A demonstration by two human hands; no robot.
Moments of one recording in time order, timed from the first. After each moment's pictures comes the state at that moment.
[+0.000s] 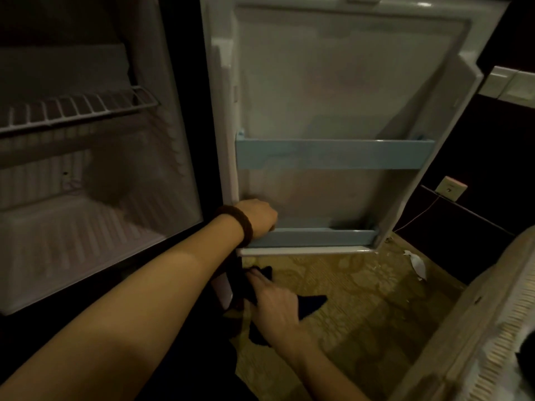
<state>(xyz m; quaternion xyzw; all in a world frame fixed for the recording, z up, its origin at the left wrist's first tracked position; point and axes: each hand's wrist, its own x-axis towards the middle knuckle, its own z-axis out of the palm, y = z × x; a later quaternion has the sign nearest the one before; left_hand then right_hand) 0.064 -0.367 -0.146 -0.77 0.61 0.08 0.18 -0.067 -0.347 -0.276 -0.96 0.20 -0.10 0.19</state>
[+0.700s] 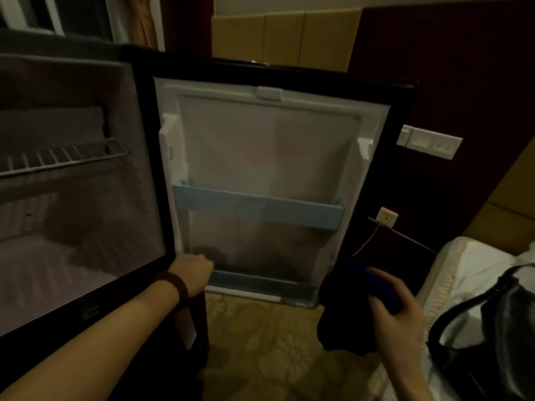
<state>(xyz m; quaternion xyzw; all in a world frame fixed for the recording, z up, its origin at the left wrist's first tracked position) 0.046 -0.307 -0.181 -0.81 0.55 -0.02 0.19 -0.261 -0.412 -0.161 -0.68 0.39 -0.52 0.33</state>
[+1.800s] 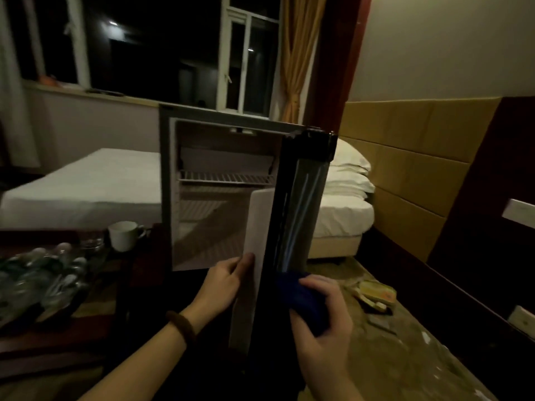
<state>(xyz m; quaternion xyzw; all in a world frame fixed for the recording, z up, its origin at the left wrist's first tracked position) -0.079 -0.076 -0.114 -0.76 0.23 0.05 -0.61 -0.202 -0.192 -0.122 -0.72 -0.09 -0.50 0.47</state>
